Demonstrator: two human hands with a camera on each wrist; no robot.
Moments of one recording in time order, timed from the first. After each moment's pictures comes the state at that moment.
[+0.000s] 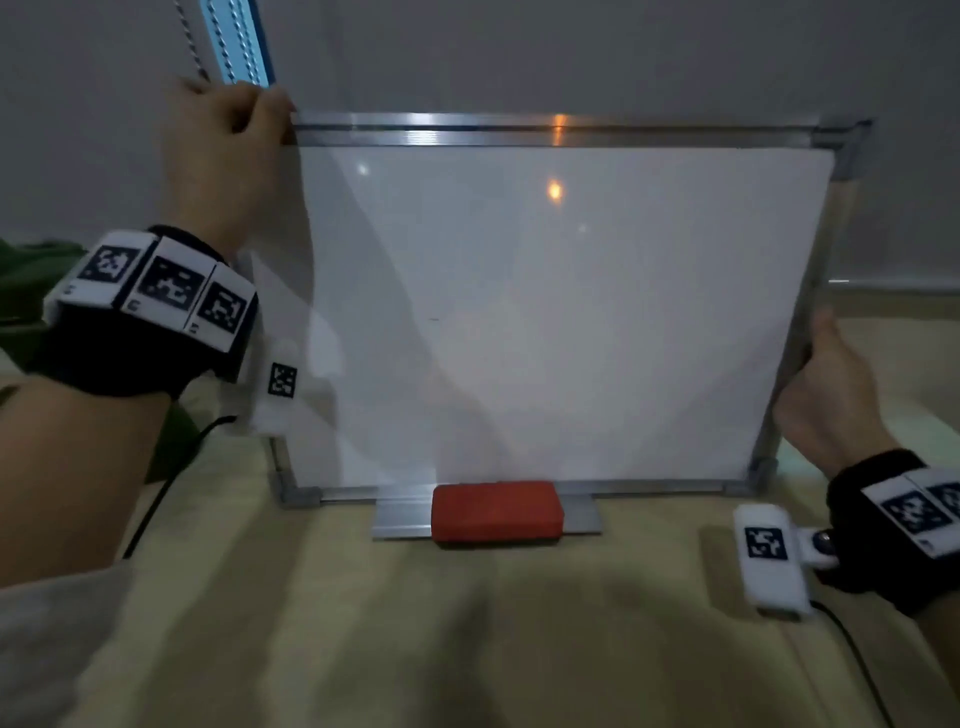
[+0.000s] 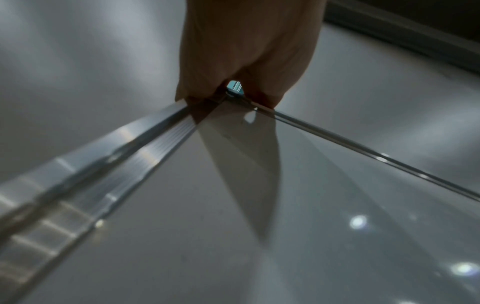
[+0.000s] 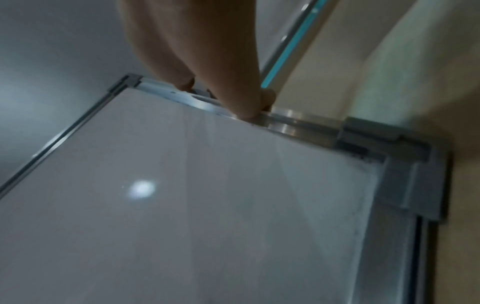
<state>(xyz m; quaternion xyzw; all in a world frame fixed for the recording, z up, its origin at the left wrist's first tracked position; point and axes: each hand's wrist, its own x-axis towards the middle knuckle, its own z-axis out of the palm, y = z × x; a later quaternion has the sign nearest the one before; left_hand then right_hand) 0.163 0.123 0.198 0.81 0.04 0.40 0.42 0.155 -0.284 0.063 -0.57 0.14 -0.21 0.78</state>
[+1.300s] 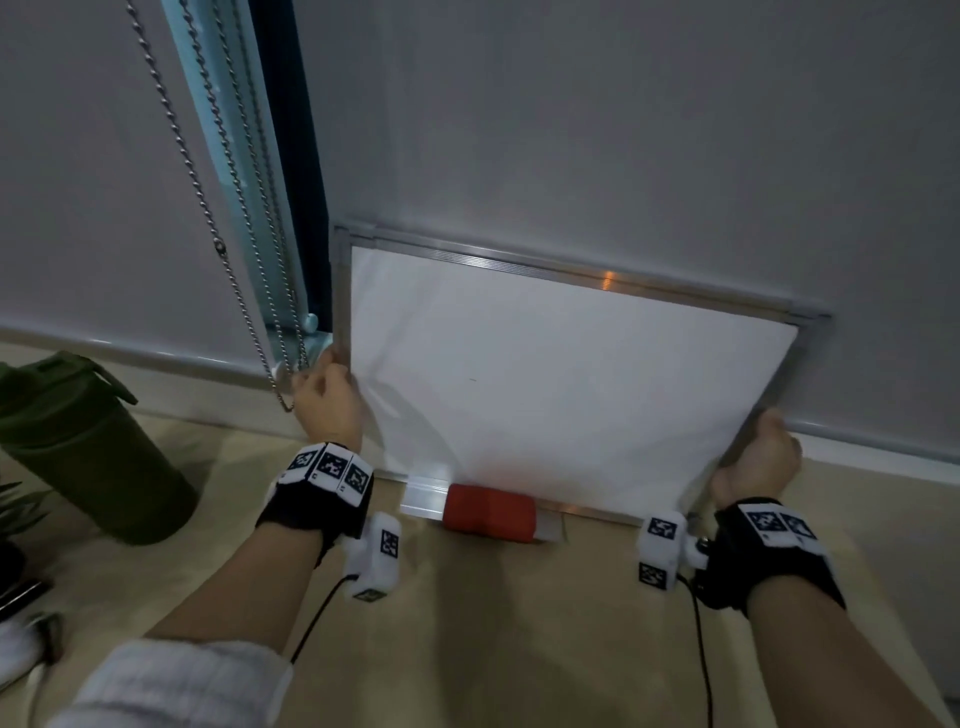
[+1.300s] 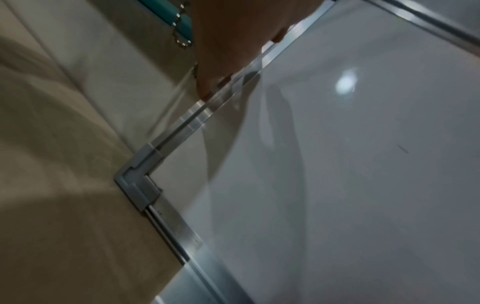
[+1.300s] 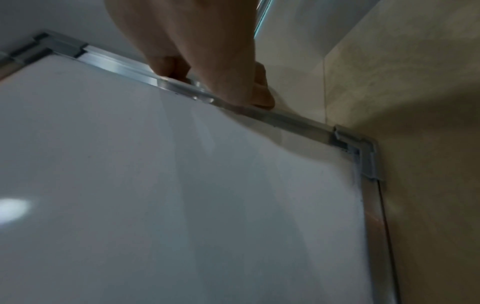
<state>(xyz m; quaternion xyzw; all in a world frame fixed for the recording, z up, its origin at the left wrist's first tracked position) 0.220 0.072 0.112 0.58 0.35 0.32 0.67 0.267 -0.288 0.107 -0.45 0.31 -0.23 0.81</state>
